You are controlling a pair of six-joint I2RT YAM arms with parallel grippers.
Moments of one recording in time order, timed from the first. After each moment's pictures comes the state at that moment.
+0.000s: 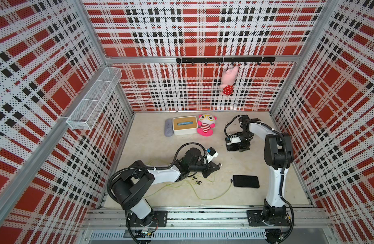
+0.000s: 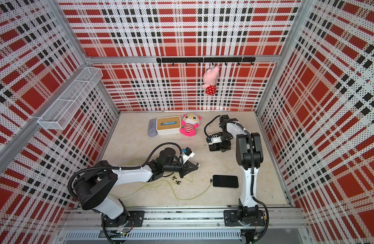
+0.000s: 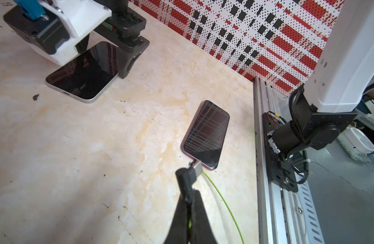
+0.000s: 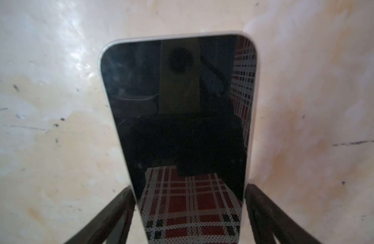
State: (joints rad) left arm -0.82 1.61 0.70 0.45 0.57 -0.17; right arm 0.12 2.16 1.64 -0.95 -0.04 -1.49
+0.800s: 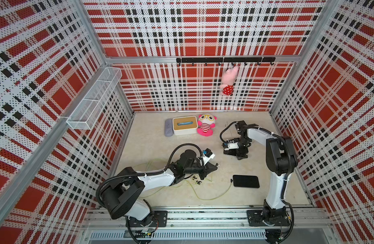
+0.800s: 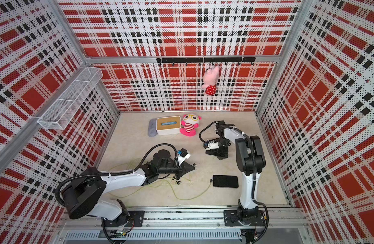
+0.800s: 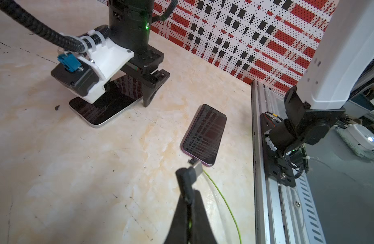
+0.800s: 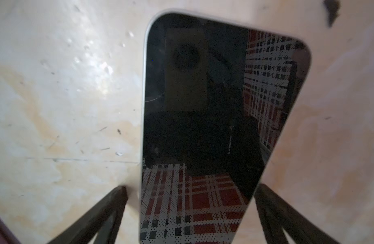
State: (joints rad) left arm -0.81 1.48 0.62 0.45 0.54 -0.13; right arm 0.20 2.04 1.45 -0.92 -0.04 -1.32
